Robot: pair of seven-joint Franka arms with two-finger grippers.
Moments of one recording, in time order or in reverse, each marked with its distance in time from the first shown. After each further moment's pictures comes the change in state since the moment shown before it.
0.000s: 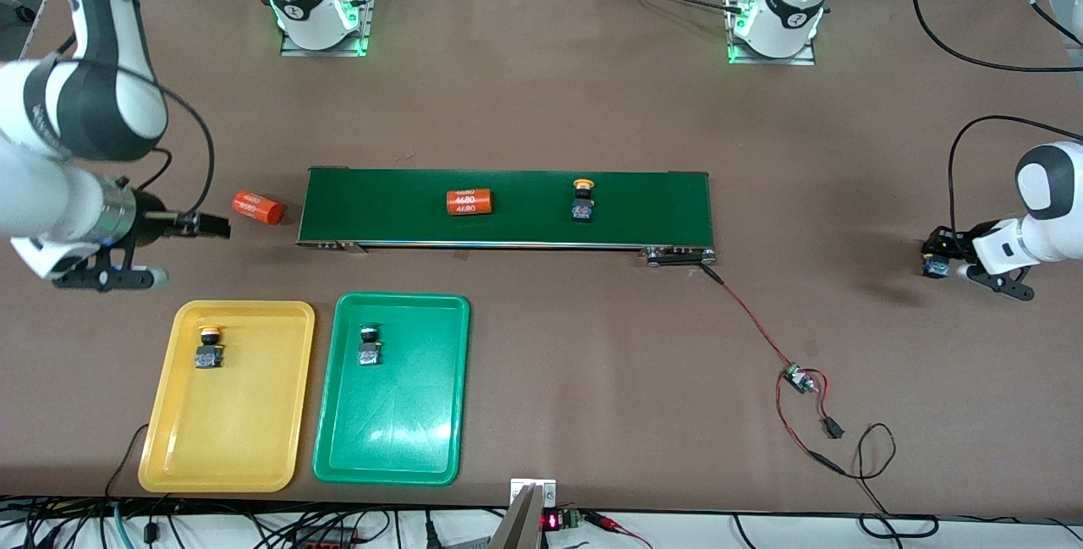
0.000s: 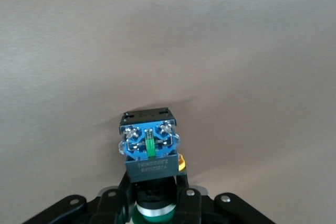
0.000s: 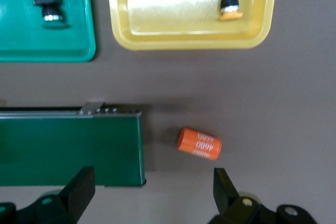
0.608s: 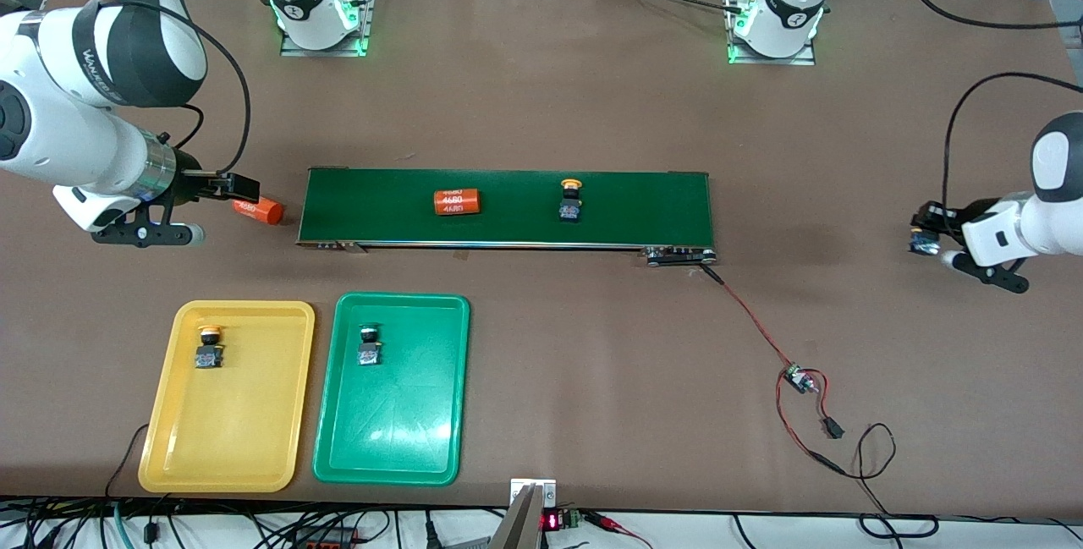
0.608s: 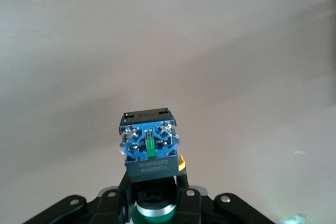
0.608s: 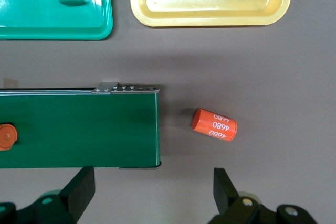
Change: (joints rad) left arm -0.045 -0.236 -0.226 0.013 -0.124 -0.402 -0.191; right arm 0.055 -0.108 0.002 -0.130 0.000 0.034 0.049
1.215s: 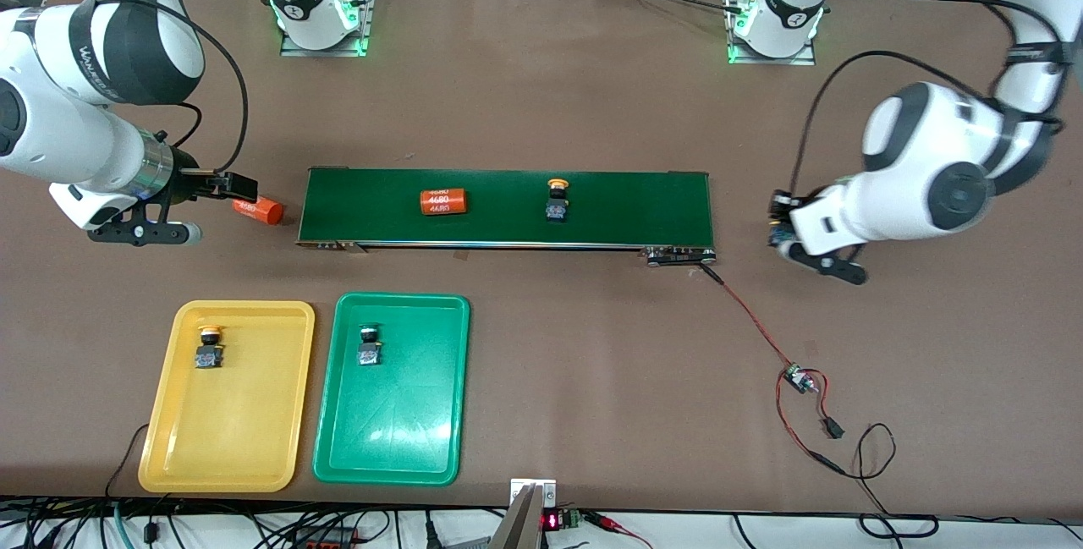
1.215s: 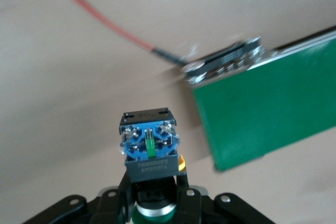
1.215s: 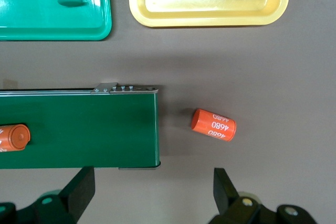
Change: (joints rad) left arm -0.391 -0.079 -0.013 -0.071 -0.161 0.162 -0.356; right arm -0.001 -0.002 -0.003 -0.003 0.000 0.002 0.000
